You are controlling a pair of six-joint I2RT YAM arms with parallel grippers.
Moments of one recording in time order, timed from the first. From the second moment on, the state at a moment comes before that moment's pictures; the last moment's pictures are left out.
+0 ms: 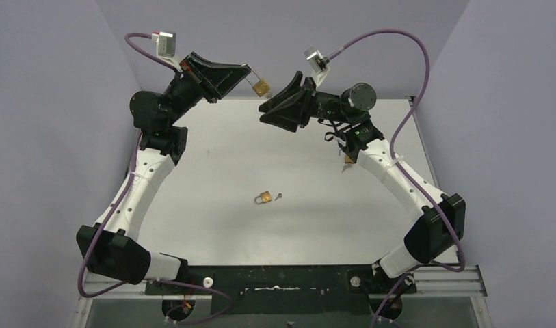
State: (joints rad) left arm -0.27 1.38 1.38 0.72 0.70 -1.15; right arm 0.54 1.54 1.46 0.59 -1.00 0.78
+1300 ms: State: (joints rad) left arm -0.31 1.49 0.97 0.16 0.45 -0.80; right arm 0.47 1.72 1.18 0.04 -0.57 0.51
